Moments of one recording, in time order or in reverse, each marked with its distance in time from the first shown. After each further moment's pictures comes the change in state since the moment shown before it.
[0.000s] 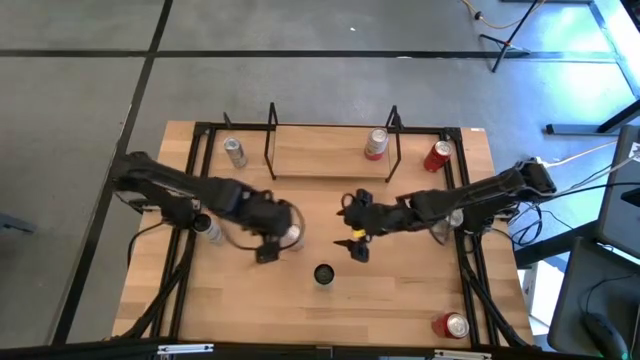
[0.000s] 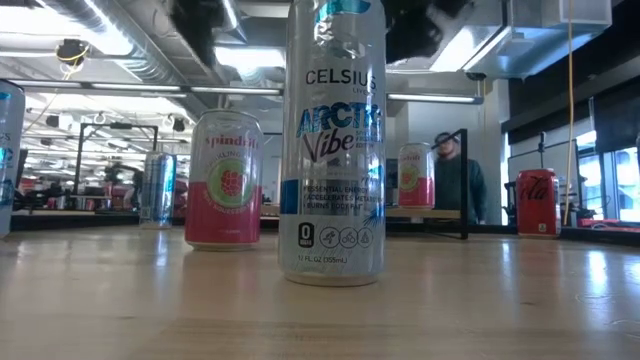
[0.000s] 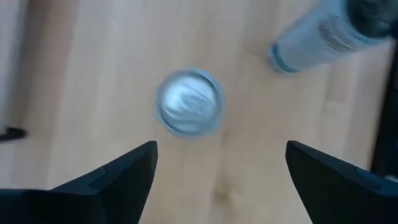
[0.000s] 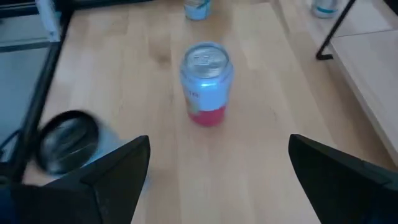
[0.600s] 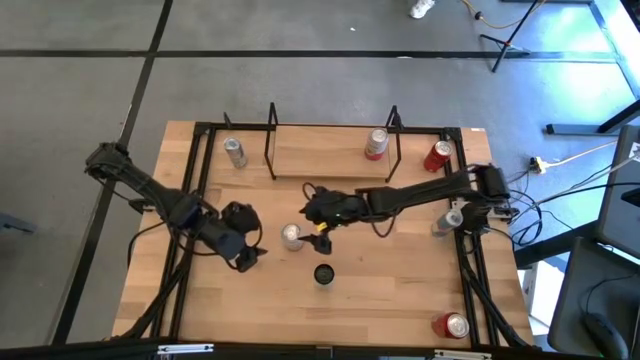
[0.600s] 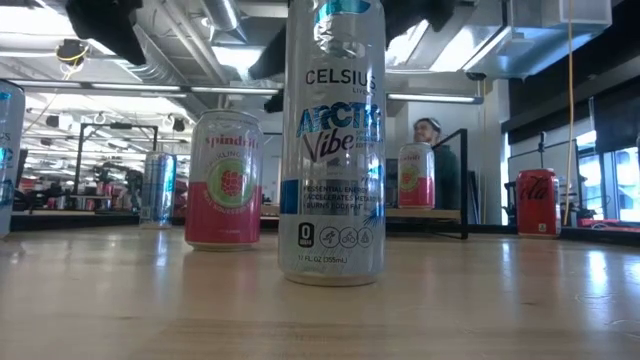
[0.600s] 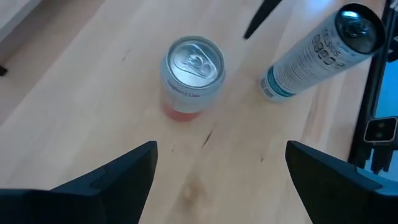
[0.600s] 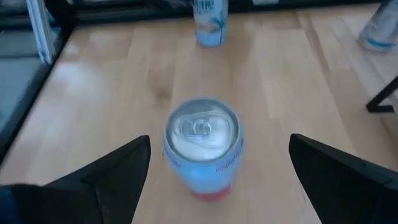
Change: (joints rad) left arm -0.248 -0.308 -0.369 0.231 -0.280 -0.478; right arm -0.137 0.346 0.160 0.284 -0.214 -0.160
